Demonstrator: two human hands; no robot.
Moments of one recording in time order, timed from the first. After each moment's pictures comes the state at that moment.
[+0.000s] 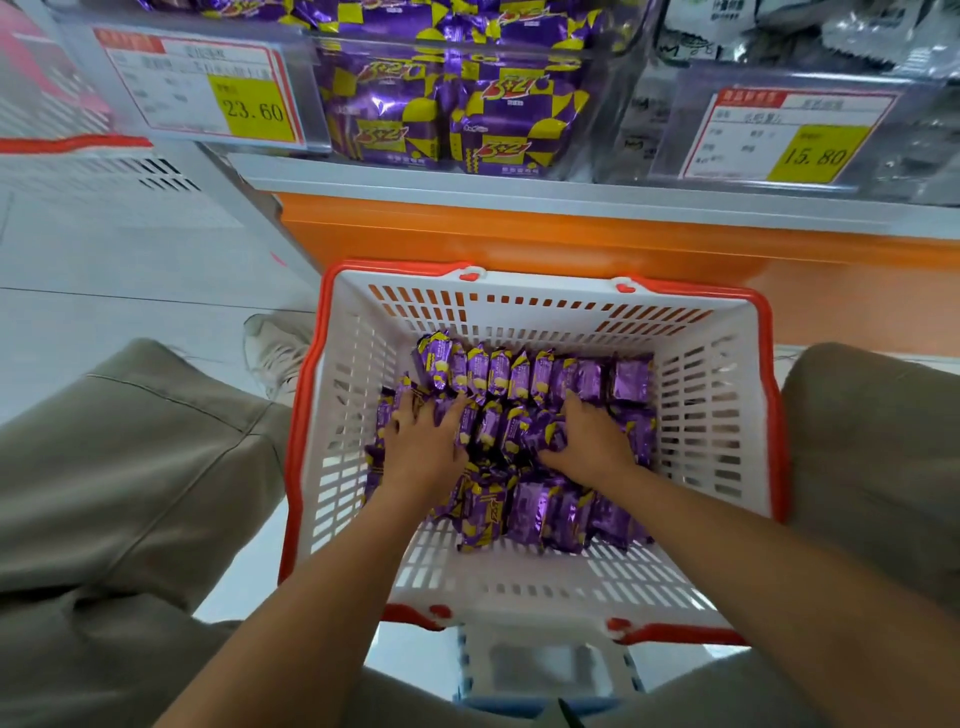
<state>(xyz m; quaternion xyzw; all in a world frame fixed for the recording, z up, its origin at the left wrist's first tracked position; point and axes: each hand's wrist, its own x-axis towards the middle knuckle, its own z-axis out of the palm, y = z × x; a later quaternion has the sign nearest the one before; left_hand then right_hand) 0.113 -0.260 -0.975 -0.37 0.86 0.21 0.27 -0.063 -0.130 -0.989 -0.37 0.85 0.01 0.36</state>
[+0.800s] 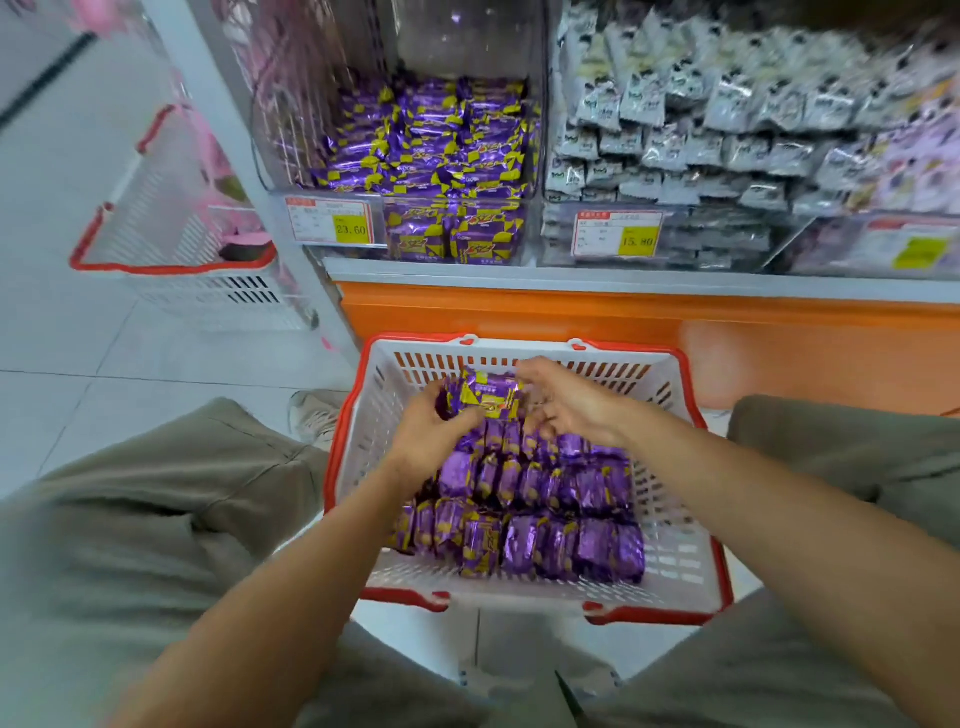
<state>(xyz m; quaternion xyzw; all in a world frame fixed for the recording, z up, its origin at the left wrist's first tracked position) 0.098 -0.260 -0.851 -0.41 0.67 0.60 -0.14 -0.077 -0.170 -0.822 -0.21 0.65 -0.37 0.63</state>
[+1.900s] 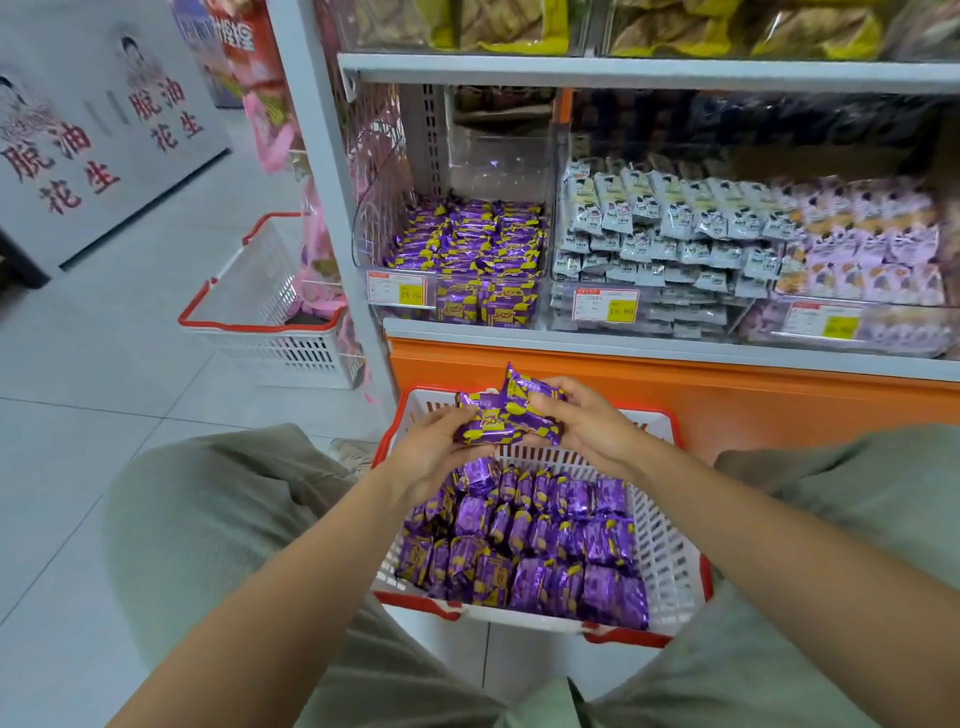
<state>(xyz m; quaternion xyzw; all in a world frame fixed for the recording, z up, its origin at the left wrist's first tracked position) 0.124 -0.245 -0.766 -0.40 0.43 0.79 -0.16 -0.054 -0.141 -0.765 -0.27 0.59 -0.55 0.53</state>
